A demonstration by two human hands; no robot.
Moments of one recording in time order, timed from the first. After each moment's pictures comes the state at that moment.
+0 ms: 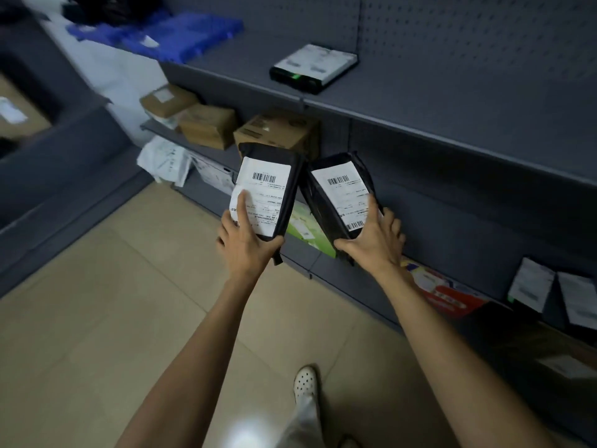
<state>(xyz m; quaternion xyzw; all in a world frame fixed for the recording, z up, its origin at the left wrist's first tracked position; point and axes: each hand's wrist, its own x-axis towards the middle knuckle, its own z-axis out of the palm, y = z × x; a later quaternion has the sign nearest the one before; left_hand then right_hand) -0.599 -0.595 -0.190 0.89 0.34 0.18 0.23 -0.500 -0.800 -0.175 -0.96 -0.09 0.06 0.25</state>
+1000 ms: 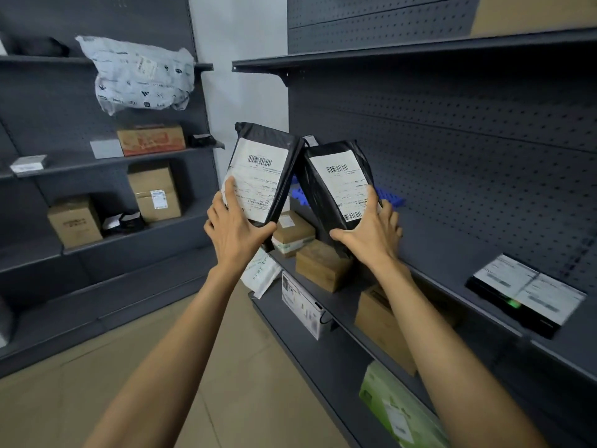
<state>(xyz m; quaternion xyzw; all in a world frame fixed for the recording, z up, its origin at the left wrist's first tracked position) -0.535 -0.100 0.031 0.80 0.38 0.44 0.16 -0.385 -0.280 0.055 -0.90 -0.28 -0.12 0.31</state>
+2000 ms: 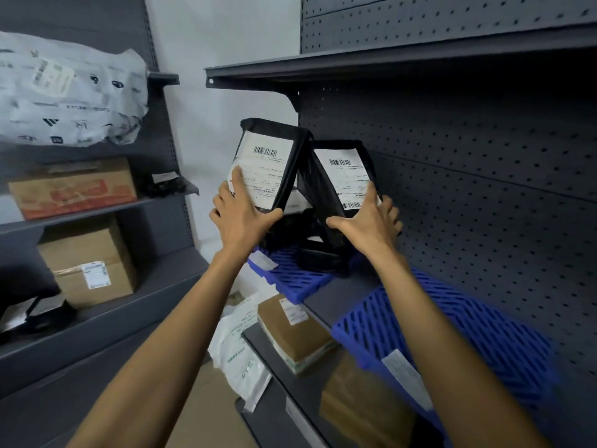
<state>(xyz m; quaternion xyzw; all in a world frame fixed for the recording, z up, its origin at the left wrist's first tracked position) -0.169 0.359 0.079 0.81 0.36 0.44 0.18 -0.055 0.182 0.100 -0.91 -0.23 -0.09 0.34</state>
